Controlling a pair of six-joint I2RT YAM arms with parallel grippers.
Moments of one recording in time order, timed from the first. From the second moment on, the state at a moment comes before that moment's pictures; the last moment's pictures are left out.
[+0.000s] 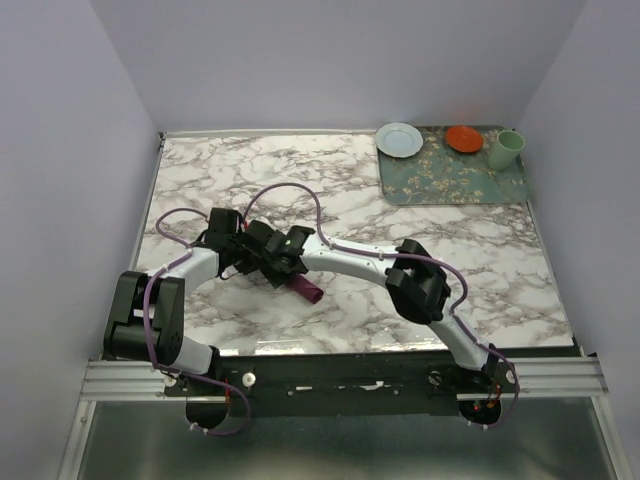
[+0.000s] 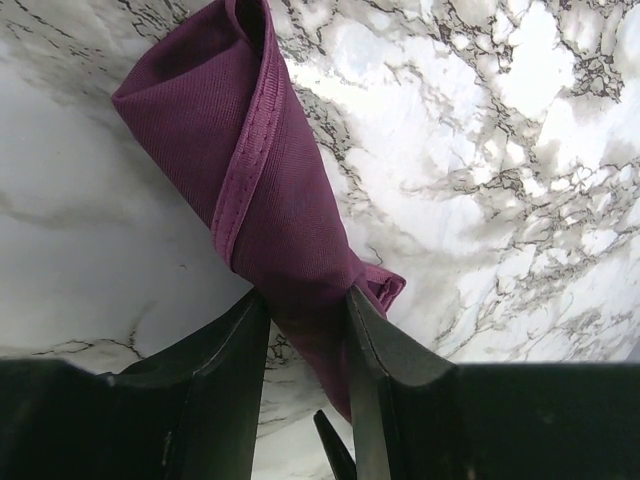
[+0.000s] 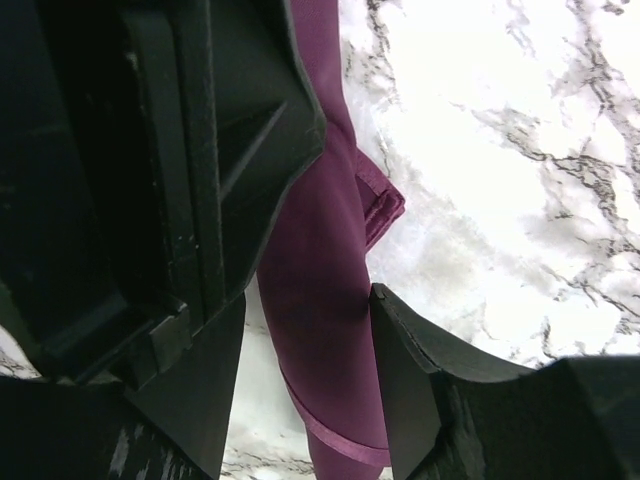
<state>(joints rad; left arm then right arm) -0.16 1.45 0.65 -0.14 0.25 -0.78 1.11 2.29 1.94 -0.77 0.28 0.29</state>
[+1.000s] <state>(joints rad) -0.10 1.40 0.68 -0.23 0.18 -0.69 0.99 2.20 1.61 -0.30 -0.19 0.35</state>
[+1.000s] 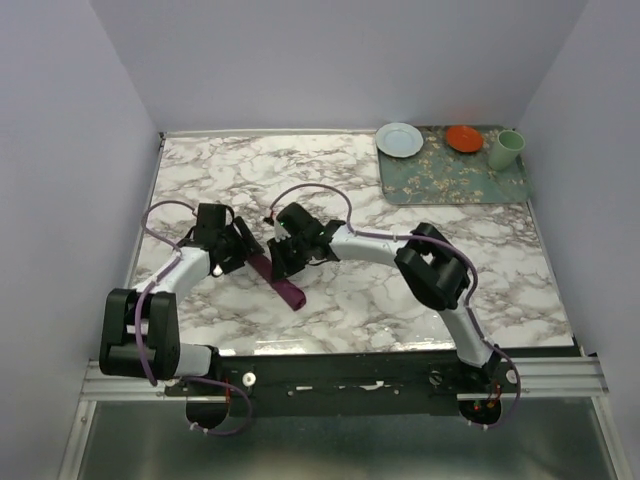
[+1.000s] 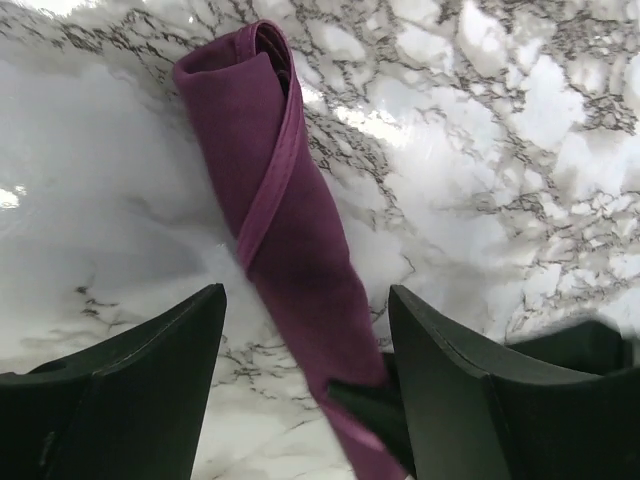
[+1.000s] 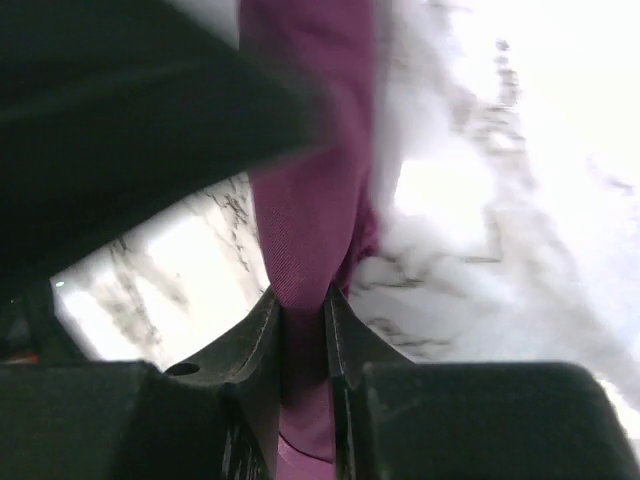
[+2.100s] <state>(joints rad) -0.11 1.47 0.69 -0.18 0.29 -0.68 0.76 2.28 1.69 -0.45 -0.70 0.42</state>
